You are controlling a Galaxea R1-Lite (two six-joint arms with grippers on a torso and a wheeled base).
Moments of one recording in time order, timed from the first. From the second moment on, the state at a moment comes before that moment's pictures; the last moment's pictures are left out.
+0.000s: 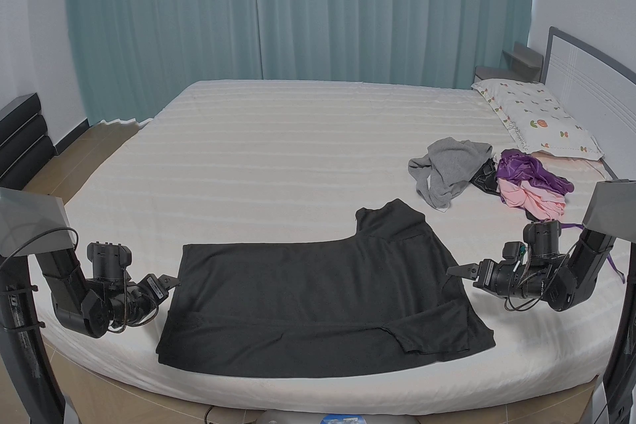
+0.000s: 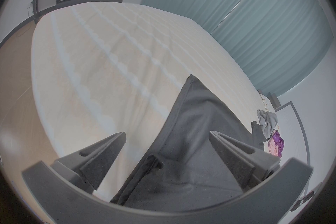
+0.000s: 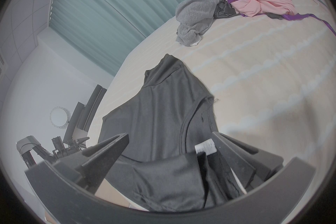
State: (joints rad) left arm 0.05 2.22 -0.46 -1.00 -0.07 -0.69; right arm 0.05 2.24 -0.59 -0.96 0.44 0.46
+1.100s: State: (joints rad) left arm 0.04 2.26 -0.82 -0.89 -0.12 -0.74; right arm 0.06 2.25 -0.58 -0.95 0.44 0.46
